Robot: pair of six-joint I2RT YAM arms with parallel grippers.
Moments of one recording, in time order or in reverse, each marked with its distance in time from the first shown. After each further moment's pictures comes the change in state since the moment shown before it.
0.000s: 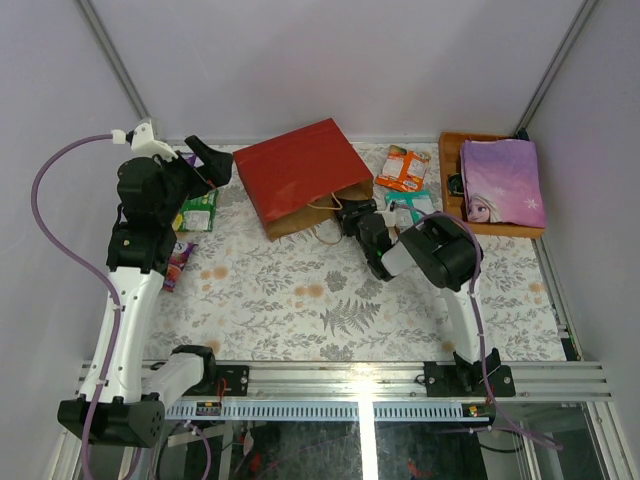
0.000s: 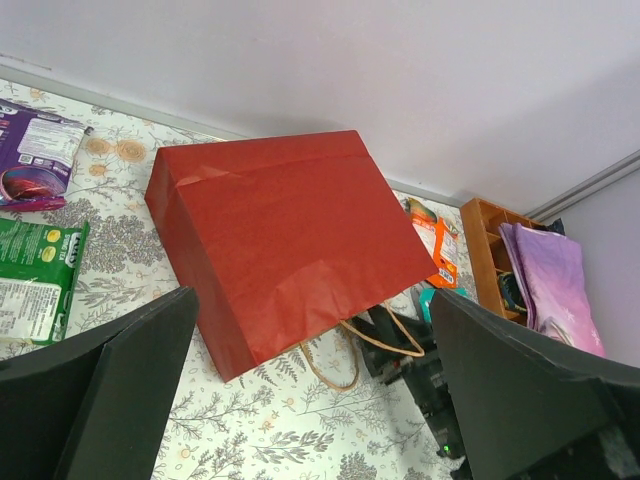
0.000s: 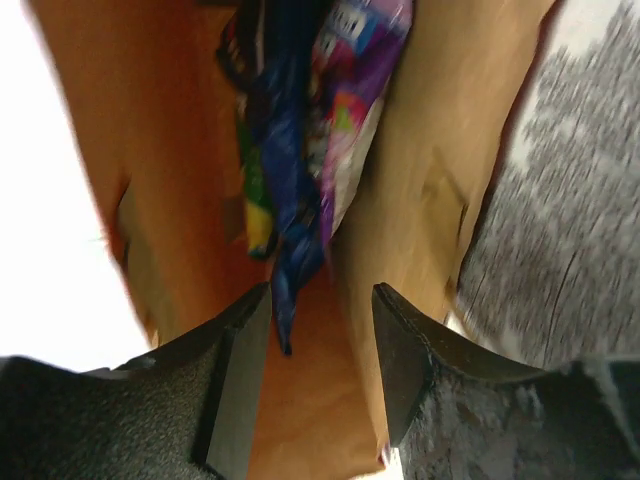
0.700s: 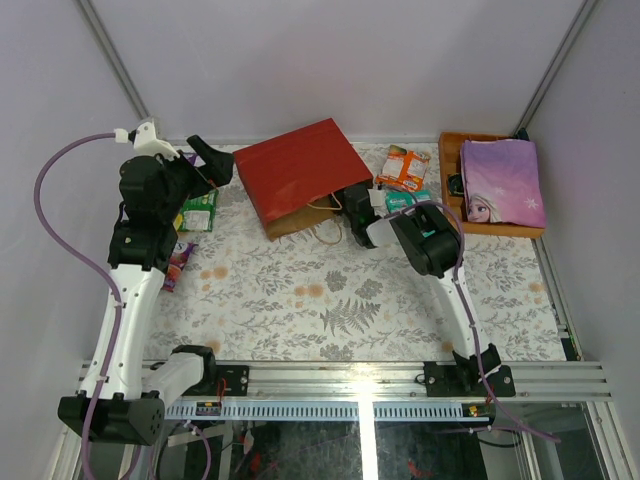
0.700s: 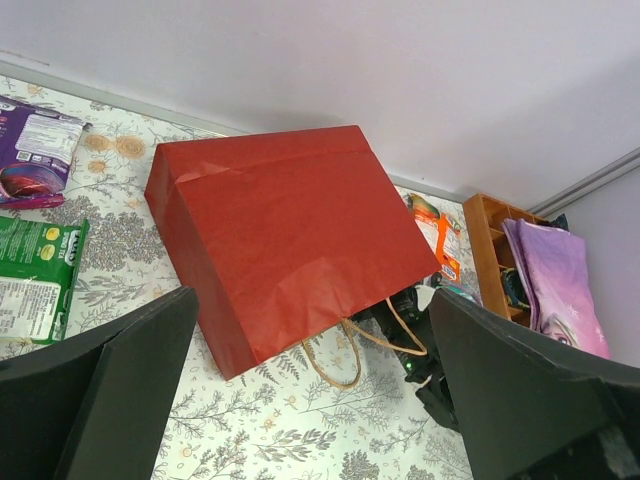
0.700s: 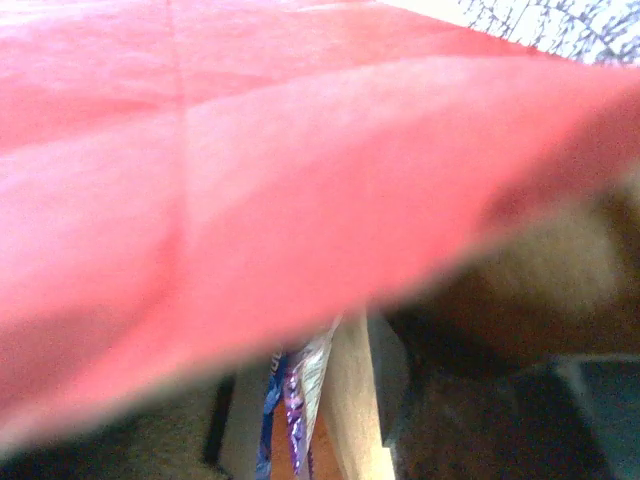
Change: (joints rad) left arm -0.005 0.013 0.000 0.002 0.005 0.005; right arm -0.071 0.237 0.515 -0.431 -0.005 0.051
